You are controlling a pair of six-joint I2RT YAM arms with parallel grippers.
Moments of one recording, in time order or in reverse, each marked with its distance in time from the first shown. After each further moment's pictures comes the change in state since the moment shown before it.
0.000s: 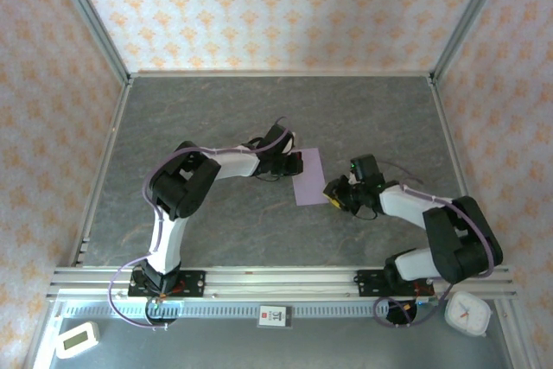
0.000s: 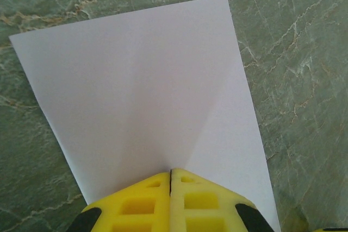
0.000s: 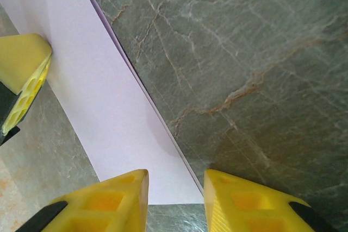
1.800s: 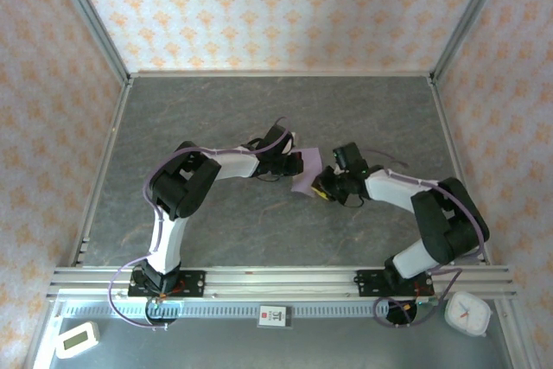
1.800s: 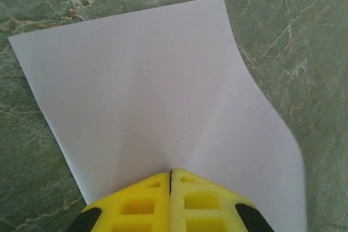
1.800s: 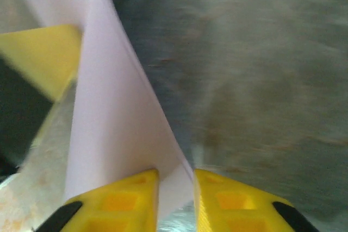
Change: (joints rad) left arm 0.001 0.000 -0.014 0.034 0.006 0.000; right arm 0.095 0.135 0.191 -0.064 0.029 0.024
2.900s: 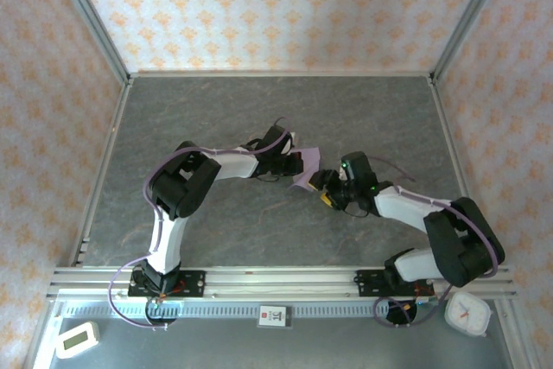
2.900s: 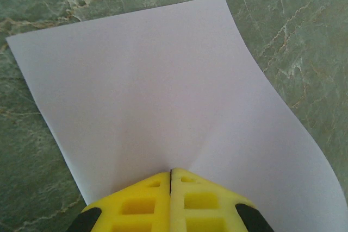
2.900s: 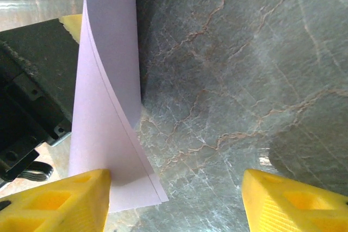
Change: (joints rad) left arm 0.003 0.000 -0.014 0.026 0.015 0.000; right arm -0.002 -0.155 -0.187 0.206 -0.032 0.116
